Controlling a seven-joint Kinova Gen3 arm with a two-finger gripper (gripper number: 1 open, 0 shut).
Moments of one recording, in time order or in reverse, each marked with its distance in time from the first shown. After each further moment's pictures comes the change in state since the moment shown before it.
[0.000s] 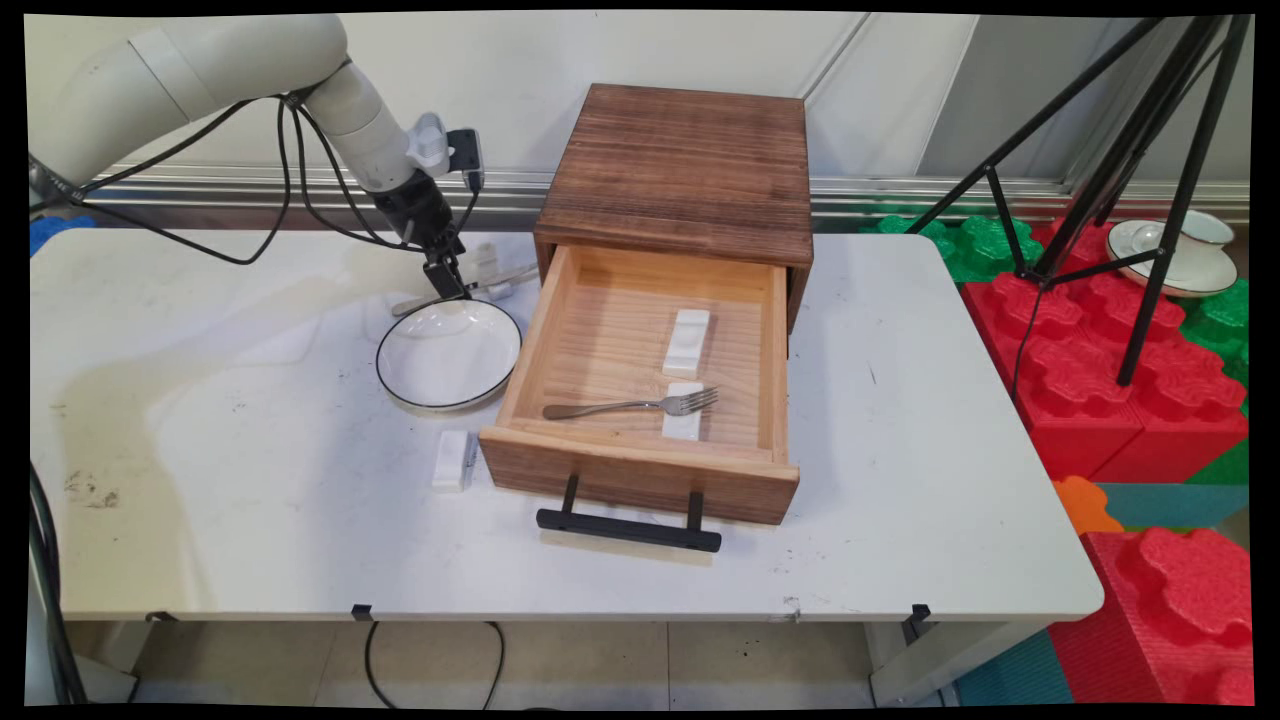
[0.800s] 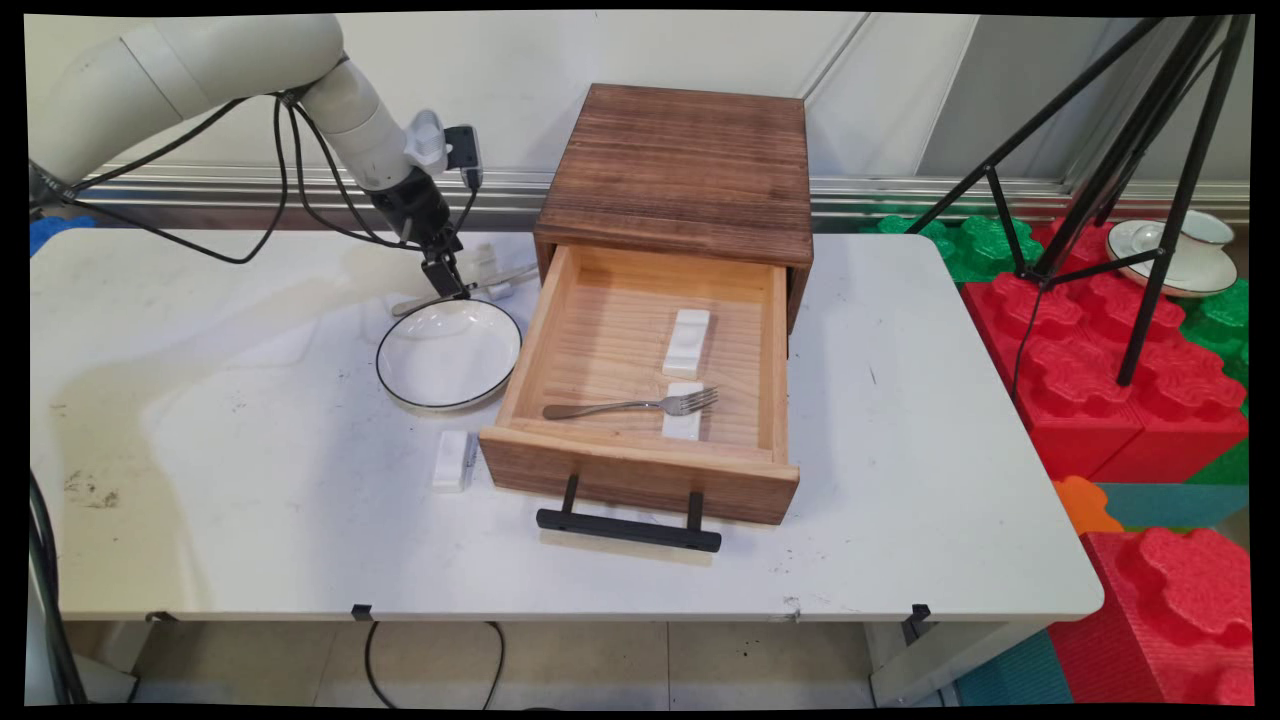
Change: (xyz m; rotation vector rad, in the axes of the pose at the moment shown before) arm 0.000 0.003 -0.006 0.015 -0.002 -0.007
